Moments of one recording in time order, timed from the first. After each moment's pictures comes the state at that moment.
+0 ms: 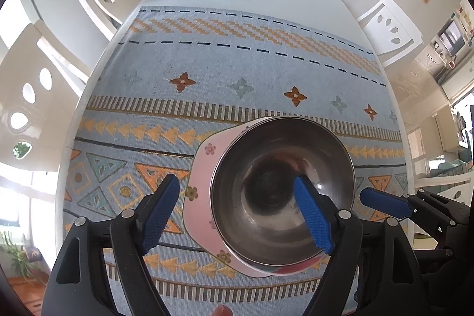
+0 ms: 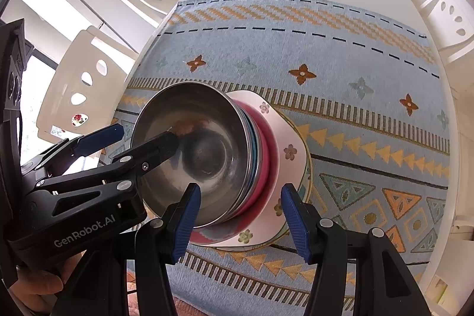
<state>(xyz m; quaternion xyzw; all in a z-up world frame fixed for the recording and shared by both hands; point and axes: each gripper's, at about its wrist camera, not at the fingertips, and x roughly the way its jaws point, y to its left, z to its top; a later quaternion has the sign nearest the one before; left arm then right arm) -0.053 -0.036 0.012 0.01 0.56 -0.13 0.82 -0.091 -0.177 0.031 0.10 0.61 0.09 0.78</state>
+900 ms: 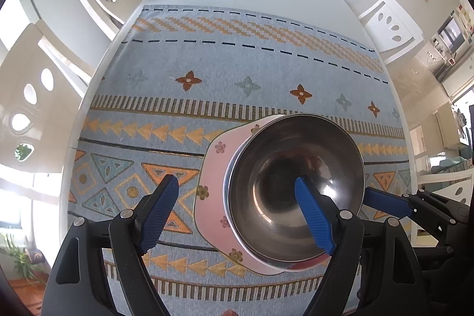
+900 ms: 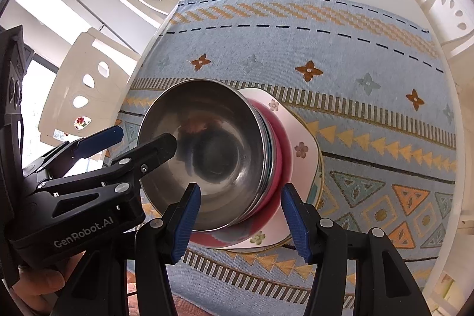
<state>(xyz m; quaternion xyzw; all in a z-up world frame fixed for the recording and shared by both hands) -0.050 -0.026 0.011 0.02 0.56 -0.13 0.82 -0.090 -0.172 0.027 0.12 0.62 0.09 0.78</state>
